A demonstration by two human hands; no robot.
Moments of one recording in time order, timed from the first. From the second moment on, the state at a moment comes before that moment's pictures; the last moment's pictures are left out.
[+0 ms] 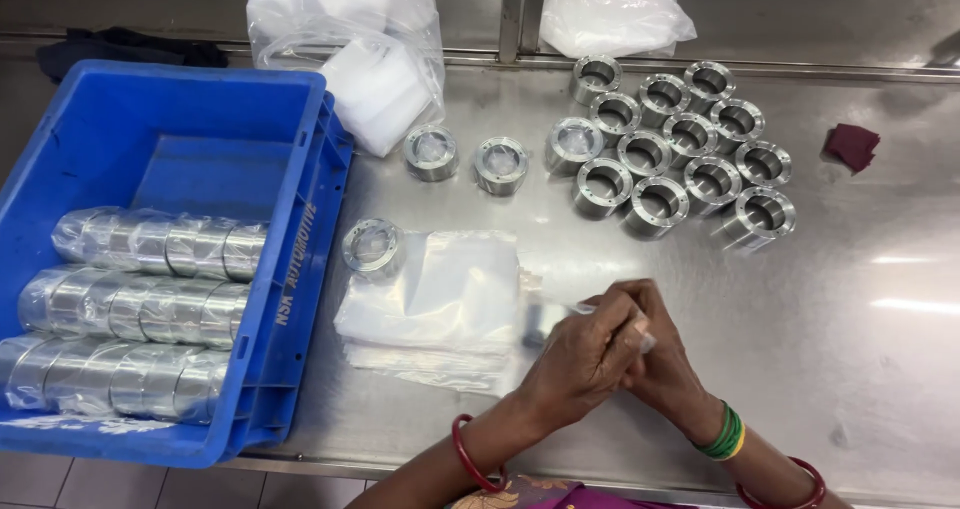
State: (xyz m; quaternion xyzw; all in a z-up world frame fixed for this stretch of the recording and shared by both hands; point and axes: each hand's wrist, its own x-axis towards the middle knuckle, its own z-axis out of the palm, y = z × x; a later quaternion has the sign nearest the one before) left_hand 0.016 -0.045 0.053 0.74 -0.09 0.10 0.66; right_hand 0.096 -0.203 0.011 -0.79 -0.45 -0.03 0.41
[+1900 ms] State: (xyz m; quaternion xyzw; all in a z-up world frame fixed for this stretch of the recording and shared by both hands) left_hand 0.008 0.000 0.016 0.95 0.17 0.21 0.16; right_hand 0.133 -0.214 0.011 -0.87 -0.45 -0.07 0.20
